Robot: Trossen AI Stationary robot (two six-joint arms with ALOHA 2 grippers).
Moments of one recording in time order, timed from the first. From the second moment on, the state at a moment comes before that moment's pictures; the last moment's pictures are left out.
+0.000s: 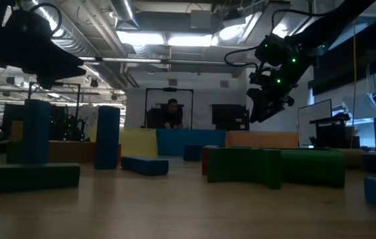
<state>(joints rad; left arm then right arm) 0.05 0.01 0.13 -0.26 -0.27 -0.26 -0.63 1.43 0.80 -0.16 0.20 0.07</state>
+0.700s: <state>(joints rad) -0.18 0.39 0.16 0.09 -0.17 -0.34 -0.63 1.43 0.80 -0.16 0.20 0.07</state>
